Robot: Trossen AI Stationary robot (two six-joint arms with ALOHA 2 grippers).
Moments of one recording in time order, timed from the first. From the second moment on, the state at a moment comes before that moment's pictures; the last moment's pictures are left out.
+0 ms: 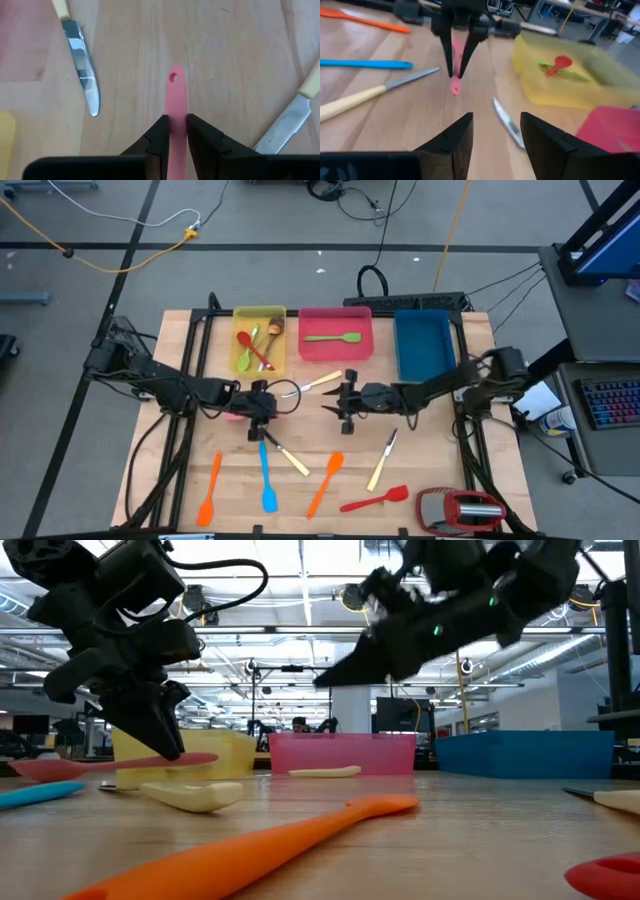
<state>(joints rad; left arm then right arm) -0.13 1.32 0.49 -0.09 -0.09 -0.08 0.09 1.72 0.72 0.67 0.24 -0.15</state>
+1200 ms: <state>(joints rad) -0.13 1.32 0.49 -0.24 -0.09 -0.18 0.02 2.25 1.21 0.58 -0.03 -0.32</state>
